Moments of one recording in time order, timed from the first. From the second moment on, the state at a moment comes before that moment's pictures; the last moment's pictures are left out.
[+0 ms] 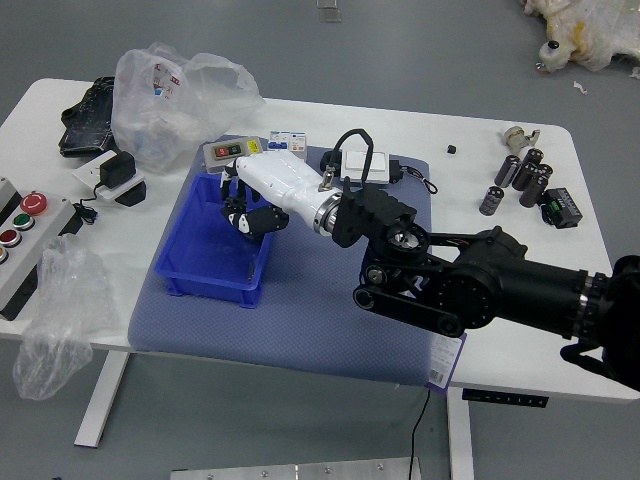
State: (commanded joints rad) left arm -0.17 0.23 -0.68 -0.29 0.66 0.08 0.12; right arm 1.05 -0.06 0.15 1.07 -1.57 -0.33 -0.16
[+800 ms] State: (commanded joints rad) left arm -0.17 0.22 -0.65 -0.29 0.65 0.08 0.11; right arm 1.01 -0.10 0.22 1.10 -1.54 -0.35 -0.16
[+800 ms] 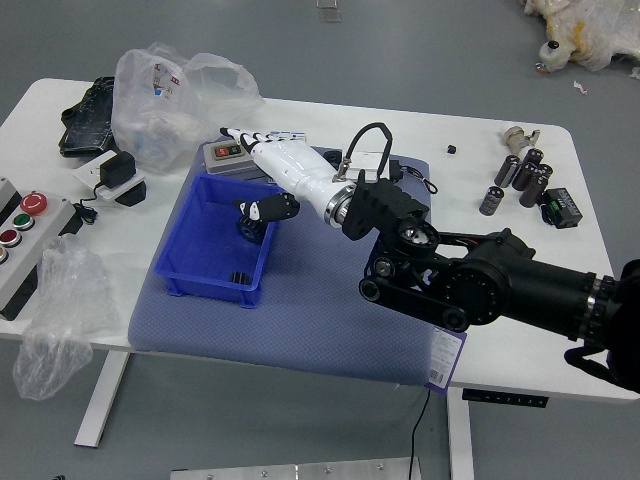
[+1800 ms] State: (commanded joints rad) left arm -0.19 0.24 -0.67 -0.29 0.70 0.07 0.12; right arm 0.57 -0.32 0.81 1.27 -1.60 -0.49 0.02
